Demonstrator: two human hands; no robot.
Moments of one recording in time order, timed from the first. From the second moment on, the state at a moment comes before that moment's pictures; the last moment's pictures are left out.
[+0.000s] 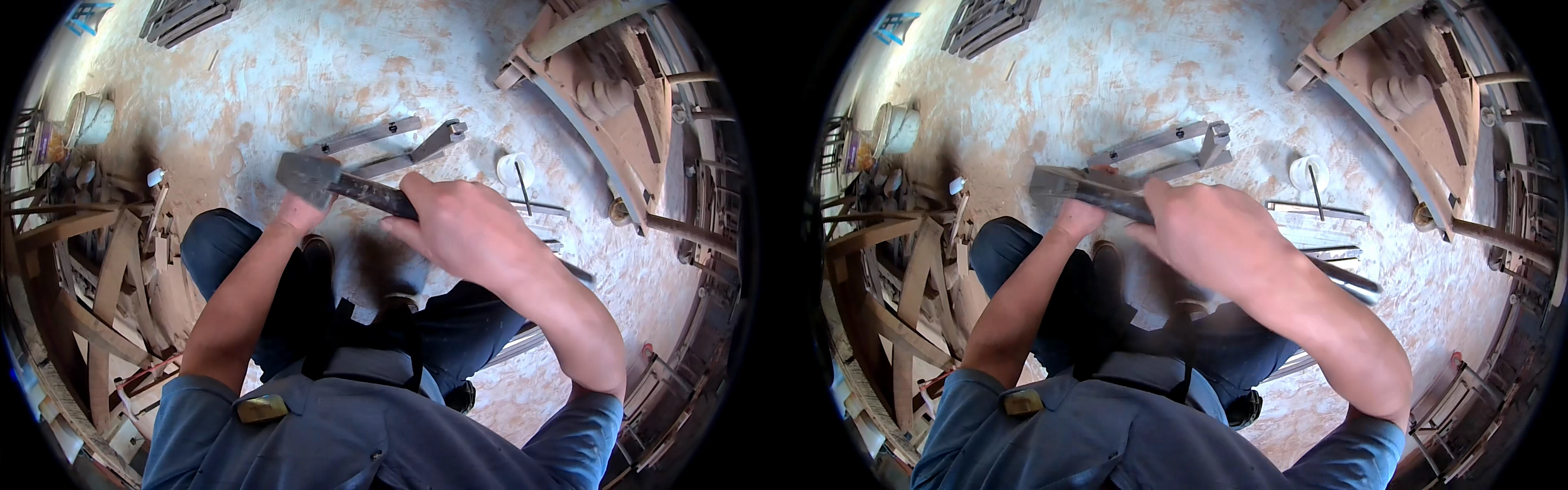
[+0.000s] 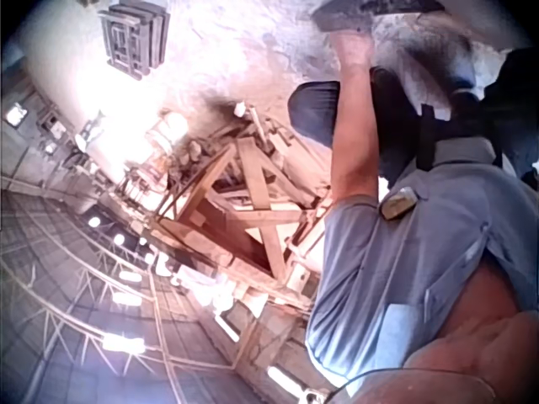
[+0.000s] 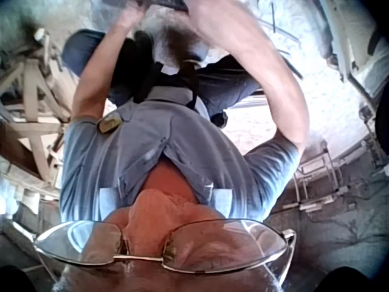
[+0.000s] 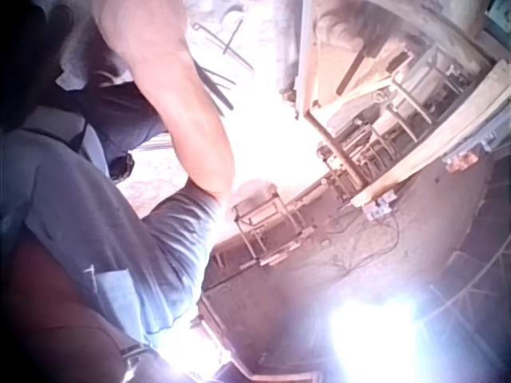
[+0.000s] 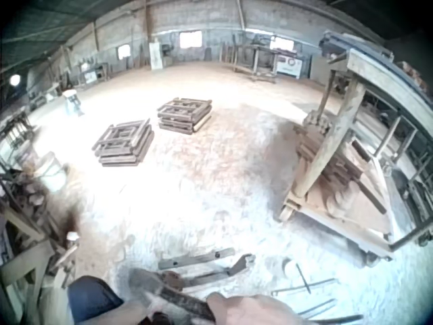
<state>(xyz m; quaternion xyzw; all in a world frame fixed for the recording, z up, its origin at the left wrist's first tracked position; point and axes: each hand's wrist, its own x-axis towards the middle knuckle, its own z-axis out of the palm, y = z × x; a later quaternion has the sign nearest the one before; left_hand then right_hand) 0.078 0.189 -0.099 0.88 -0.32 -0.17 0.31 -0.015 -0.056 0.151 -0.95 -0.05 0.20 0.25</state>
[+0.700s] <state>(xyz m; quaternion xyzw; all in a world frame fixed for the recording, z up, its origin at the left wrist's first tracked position) 0.078 0.180 -0.088 0.86 -0.25 -0.25 0.36 -0.024 -0.041 0.159 -0.96 -0.05 0.19 0.22</state>
